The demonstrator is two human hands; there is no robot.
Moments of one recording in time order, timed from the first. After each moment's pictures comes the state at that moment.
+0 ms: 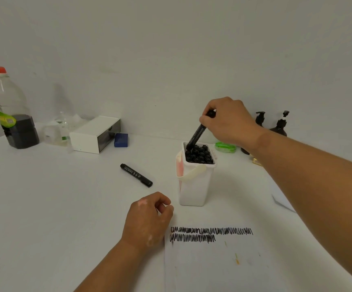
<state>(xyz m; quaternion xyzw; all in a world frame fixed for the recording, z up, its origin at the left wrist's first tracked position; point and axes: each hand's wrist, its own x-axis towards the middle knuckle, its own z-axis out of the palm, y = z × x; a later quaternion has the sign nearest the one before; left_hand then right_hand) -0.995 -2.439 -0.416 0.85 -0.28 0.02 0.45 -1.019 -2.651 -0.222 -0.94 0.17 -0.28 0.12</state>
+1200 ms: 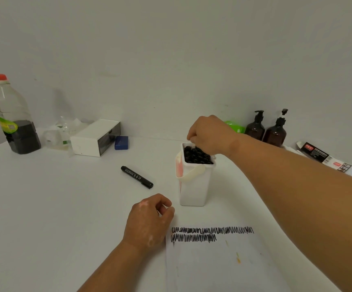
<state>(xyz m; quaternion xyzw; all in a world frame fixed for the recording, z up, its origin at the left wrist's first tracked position) -0.994 -2.439 -0.416 0.85 -0.29 0.02 0.44 -0.999 -2.641 -0.244 -0.98 0.15 -0.09 -0.02</state>
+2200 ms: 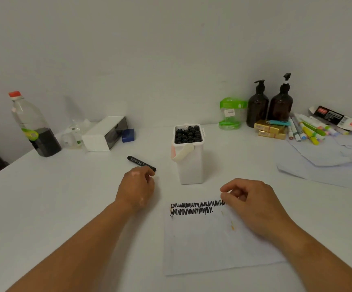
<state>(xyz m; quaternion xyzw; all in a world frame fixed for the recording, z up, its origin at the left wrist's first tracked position) -0.946 -2.437 -0.408 0.91 -0.30 0.09 0.28 -1.179 -2.637 -0.405 -0.87 0.21 -0.25 0.38</state>
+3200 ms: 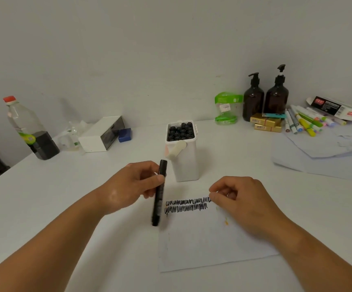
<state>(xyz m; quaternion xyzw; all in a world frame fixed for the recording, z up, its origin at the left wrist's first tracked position) -0.985 -2.417 -0.344 0.76 -0.40 -0.26 0.44 -1.185 -2.627 -0.396 -0.86 0.18 -0.22 0.43</state>
